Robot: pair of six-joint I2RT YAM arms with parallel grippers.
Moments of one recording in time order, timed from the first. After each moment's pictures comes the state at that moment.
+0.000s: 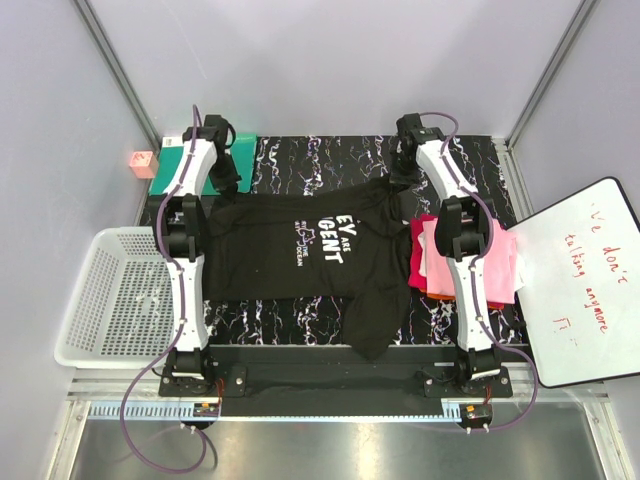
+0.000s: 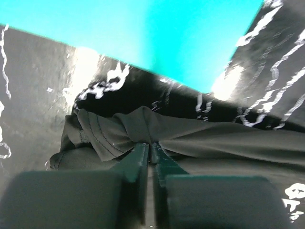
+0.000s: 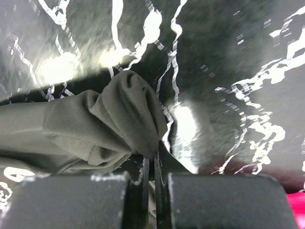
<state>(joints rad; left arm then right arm) -0.02 2.43 2.30 -1.16 -0.02 -0.39 0.20 2.54 2.41 -1.04 -0.04 0.29</state>
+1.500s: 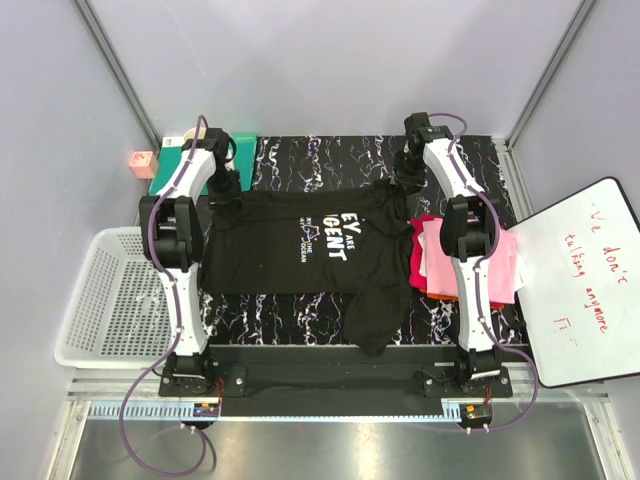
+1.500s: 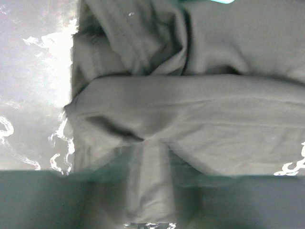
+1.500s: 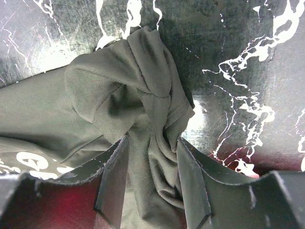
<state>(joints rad) -0.03 2.24 1.96 -1.07 0.02 -0.23 0.17 2.50 2.38 -1.07 -0.07 0.33</state>
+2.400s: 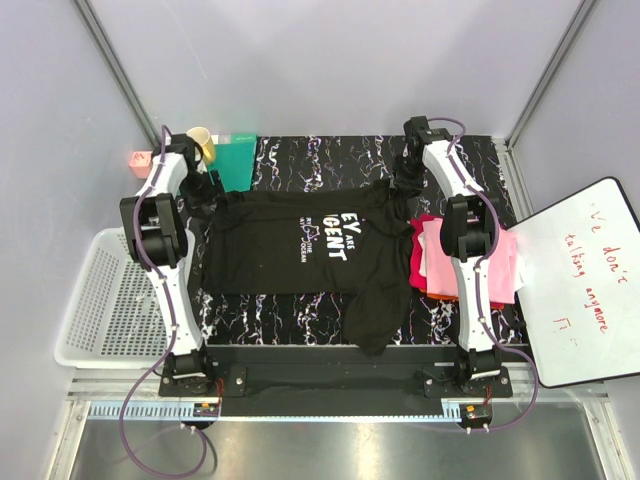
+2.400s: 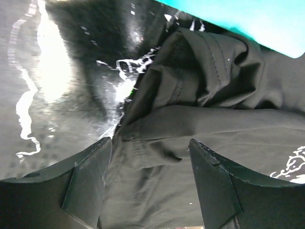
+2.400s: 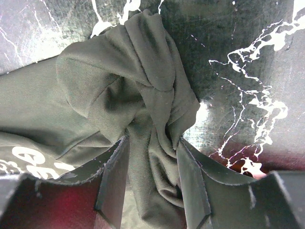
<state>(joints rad) 0.14 2.28 1.95 -1.02 0.18 -0.27 0.17 2.50 2.34 -1.07 -0.10 0.33</state>
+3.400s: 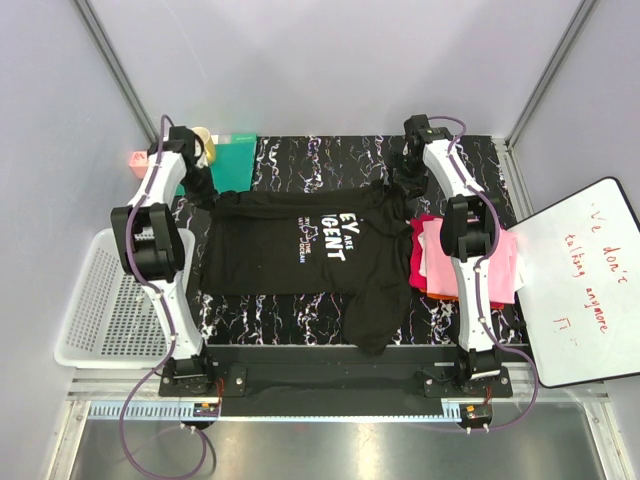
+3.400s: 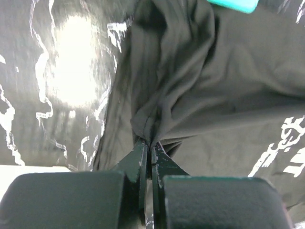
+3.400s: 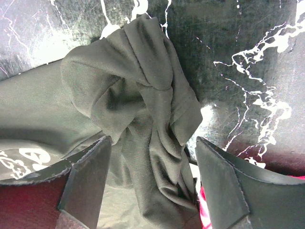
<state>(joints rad) 0.11 2.10 1.85 -1.02 0.14 -0.21 0.17 2.50 2.35 -1.07 -0.11 0.34</state>
